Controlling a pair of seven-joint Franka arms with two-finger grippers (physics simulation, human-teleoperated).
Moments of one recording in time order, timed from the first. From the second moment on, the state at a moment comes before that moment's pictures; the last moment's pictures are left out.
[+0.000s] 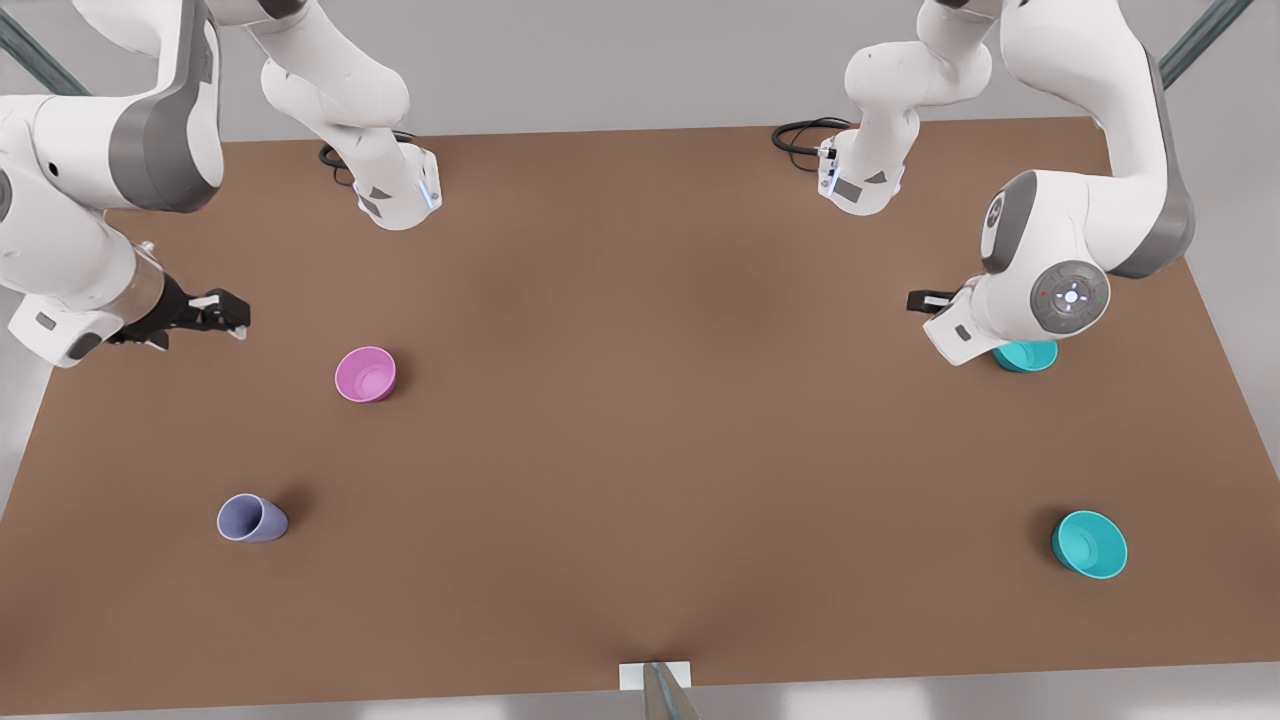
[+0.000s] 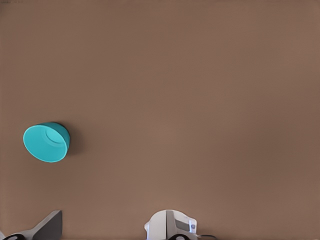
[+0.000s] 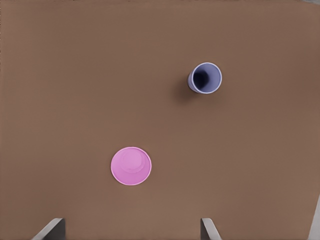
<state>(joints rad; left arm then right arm) 0.03 0.18 -0.23 -1.59 0.12 1.32 0.01 -0.21 0.12 0.26 -1.38 -0.12 1.39 -0.13</state>
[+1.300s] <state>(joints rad) 0.05 0.13 -0.23 -1.53 0.14 1.56 0.01 -0.38 0.37 0.27 -2.30 -0.14 2.30 0.06</state>
